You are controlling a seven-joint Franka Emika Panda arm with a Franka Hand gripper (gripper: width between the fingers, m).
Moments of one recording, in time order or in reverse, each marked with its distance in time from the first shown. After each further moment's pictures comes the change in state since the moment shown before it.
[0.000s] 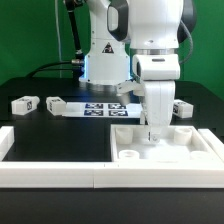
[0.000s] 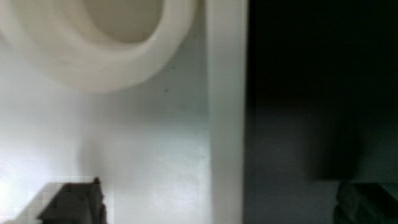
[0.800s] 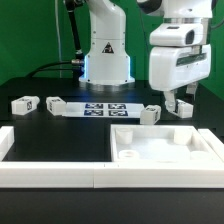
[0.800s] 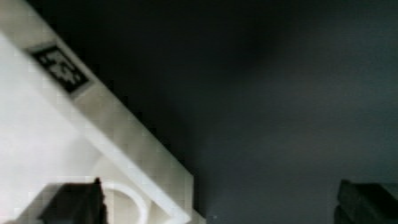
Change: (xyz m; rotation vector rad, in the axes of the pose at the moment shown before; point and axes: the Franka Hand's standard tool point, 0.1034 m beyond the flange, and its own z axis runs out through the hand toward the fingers) arm 0.062 -0.032 -0.050 0.010 -0.015 0.658
